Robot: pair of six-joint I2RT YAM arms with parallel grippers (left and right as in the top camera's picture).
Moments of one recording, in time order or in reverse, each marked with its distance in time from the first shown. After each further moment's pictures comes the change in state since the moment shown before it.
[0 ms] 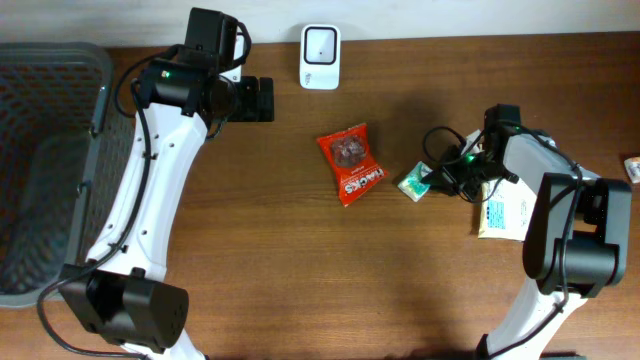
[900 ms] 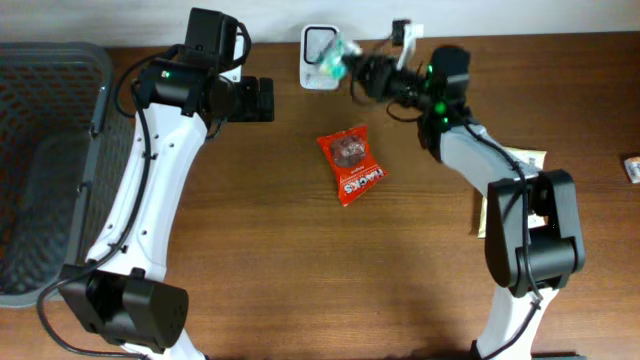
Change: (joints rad) left arm 0.000 0.000 0.000 0.002 0.000 0.000; right arm 0.312 0.018 0.133 1.276 -0.084 0.208
